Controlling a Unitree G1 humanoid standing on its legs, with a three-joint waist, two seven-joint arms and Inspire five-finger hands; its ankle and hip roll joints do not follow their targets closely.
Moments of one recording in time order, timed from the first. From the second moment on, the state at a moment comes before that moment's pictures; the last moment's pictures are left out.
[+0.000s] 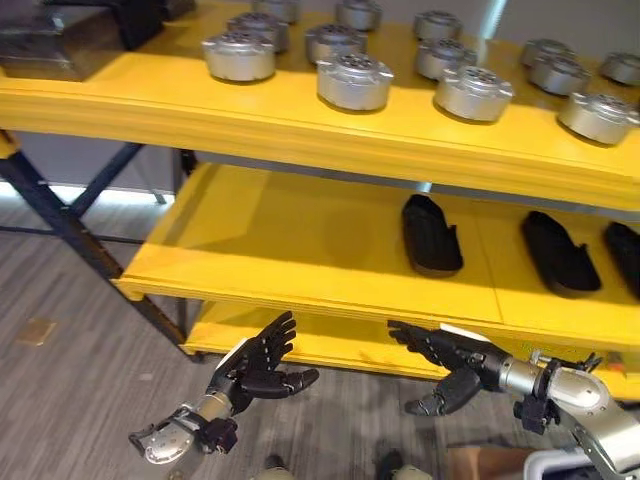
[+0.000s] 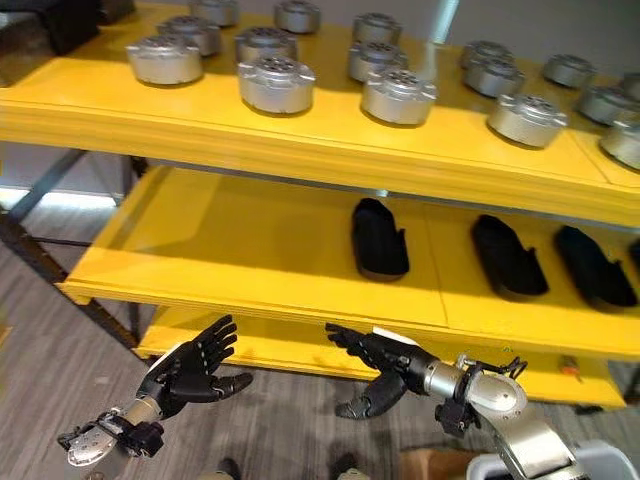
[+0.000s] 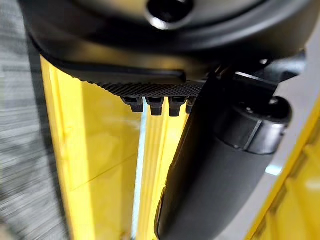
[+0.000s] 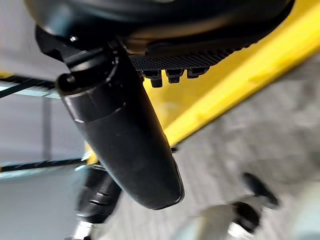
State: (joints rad) left arm 0.27 0.60 -0.20 0.04 -0.64 -0.09 -0.26; right arm 0.18 -0.84 0.14 -0.23 0.32 0.22 0.64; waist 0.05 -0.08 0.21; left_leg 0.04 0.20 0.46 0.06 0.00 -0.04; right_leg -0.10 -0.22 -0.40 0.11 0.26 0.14
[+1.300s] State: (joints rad) left arm 0.08 0.43 -0.28 0.04 -0.82 -0.12 -0.27; right arm -0.16 -0.85 0.08 -0.07 0.14 0.06 0.01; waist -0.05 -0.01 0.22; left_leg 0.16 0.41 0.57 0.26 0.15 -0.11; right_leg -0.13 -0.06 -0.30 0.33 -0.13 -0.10
